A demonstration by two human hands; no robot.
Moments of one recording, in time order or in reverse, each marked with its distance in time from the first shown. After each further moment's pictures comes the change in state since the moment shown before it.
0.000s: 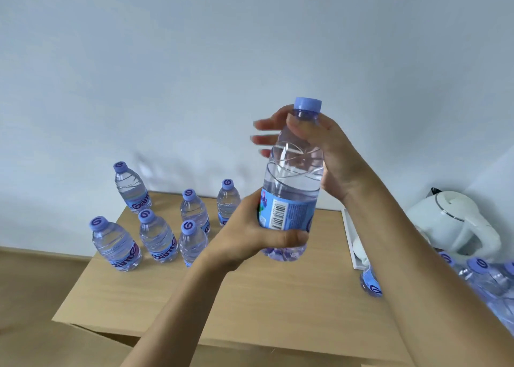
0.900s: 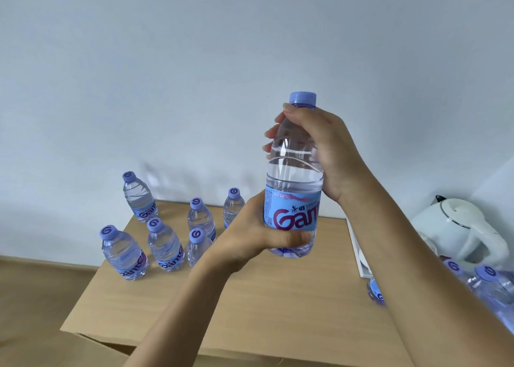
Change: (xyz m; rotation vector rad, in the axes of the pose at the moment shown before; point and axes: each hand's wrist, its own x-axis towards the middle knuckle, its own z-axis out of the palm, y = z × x) left_hand -0.003 0.023 -0.003 0.044 -0.005 -0.043; right_hand 0.009 -0.017 0.027 -0.031 0.236 0.025
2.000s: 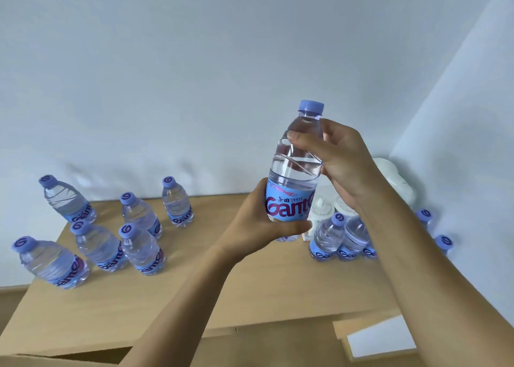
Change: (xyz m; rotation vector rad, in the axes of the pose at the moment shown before) left_hand 0.041 -0.024 0.119 0.049 -0.090 -0.058; right_hand -0.084 -0.003 -0.141 -0.261 0.274 -0.017
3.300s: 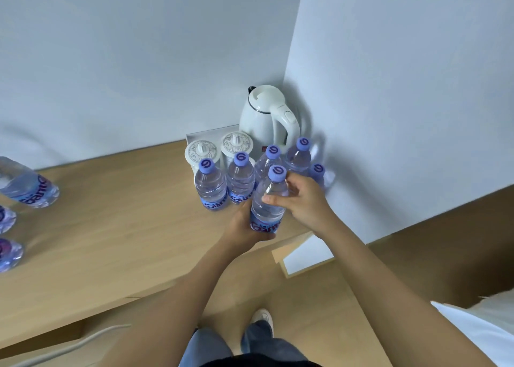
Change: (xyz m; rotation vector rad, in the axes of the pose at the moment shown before) left_hand 0.075 -0.196 0.246 0.225 -0.066 -0.263; right_hand -0.119 0.186 -0.232 -0.310 0.133 0.330
